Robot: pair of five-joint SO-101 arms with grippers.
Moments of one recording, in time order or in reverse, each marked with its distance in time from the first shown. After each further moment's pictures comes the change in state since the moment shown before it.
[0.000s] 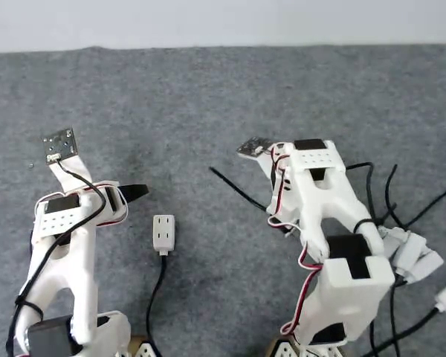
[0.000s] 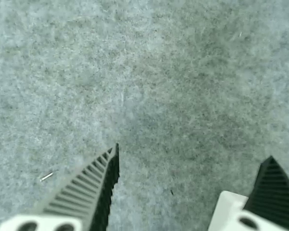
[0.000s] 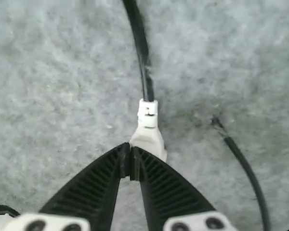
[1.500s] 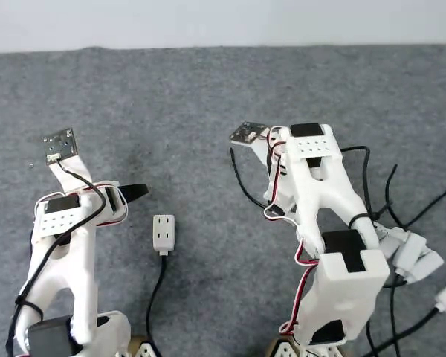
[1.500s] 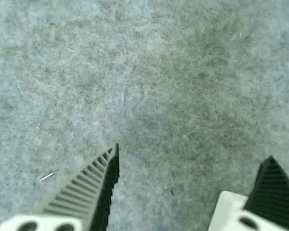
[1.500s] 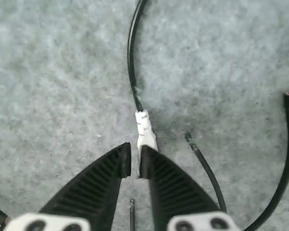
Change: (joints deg) left arm 0.0 0.0 0.0 0.0 0.0; right arm -0.7 1.2 -9.6 4.3 4.2
